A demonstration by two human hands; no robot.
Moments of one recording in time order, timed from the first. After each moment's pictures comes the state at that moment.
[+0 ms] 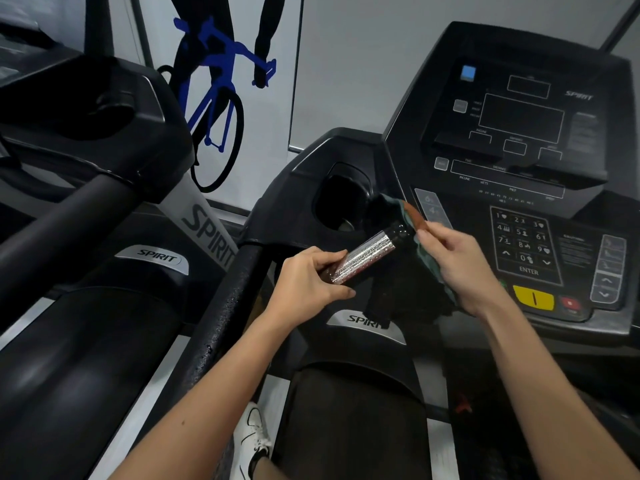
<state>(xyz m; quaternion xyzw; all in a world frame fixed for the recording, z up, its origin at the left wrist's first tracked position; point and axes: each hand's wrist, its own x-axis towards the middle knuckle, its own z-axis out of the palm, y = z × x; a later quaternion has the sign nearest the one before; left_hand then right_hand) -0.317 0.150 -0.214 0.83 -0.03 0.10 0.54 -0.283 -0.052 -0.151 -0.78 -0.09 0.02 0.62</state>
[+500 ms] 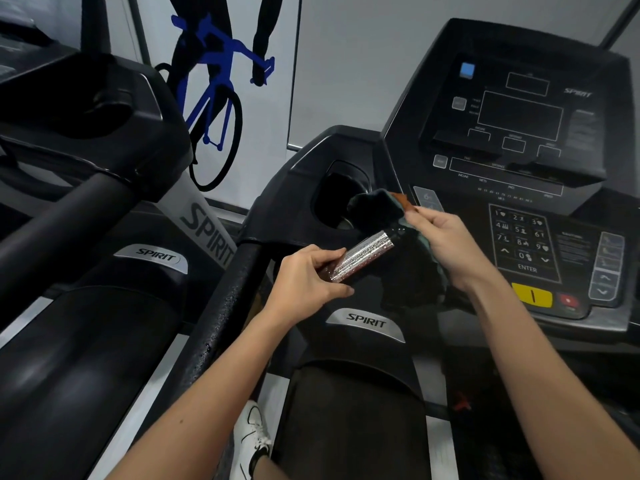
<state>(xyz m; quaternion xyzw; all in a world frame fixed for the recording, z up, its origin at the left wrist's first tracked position) -0.317 0.150 -0.215 0.83 -0.03 0.10 0.54 -0.269 -0.038 -0.136 -0.78 -0.10 0.04 0.62</state>
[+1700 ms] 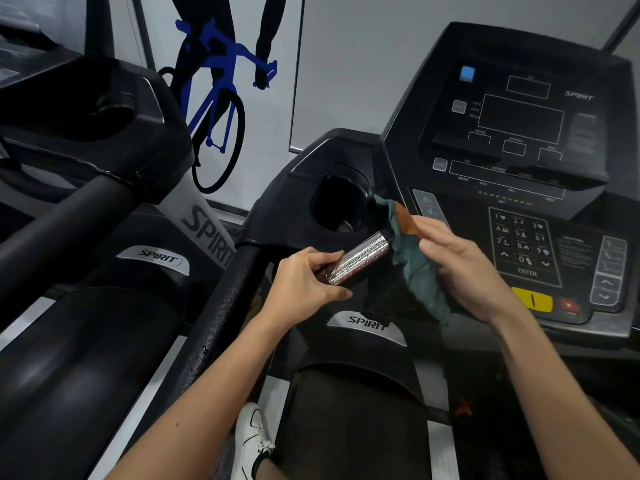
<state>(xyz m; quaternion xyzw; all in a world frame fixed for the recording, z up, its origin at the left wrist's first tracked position) -0.317 0.149 -0.213 0.83 -0.02 0.09 0.55 -0.283 -0.066 -0.152 -0.76 -0.20 0.06 0.62</state>
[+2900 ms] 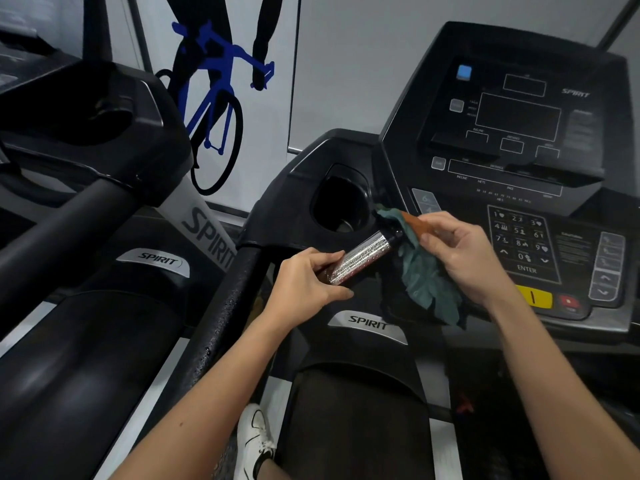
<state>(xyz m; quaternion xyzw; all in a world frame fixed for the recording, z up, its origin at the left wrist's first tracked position) -0.318 0.149 -0.212 0.84 -0.03 0.09 0.54 -0.272 -0.065 -0.147 -0.80 -0.20 -0.03 0.56</state>
